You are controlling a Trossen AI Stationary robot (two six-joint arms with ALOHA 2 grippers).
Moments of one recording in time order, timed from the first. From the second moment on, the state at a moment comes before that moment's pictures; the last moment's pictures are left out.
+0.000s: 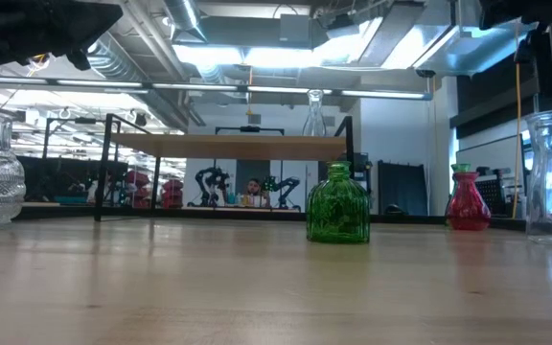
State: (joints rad) left arm -0.01 0.04 0.01 0.52 -0.27 0.16; right arm 0.29 1.06 1.06 -1.31 -0.01 0.75
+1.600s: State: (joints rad) left arm -0.01 0.04 0.01 0.52 -0.27 0.17; right arm 0.29 1.05 0.91 -1.12 0.07 0.60
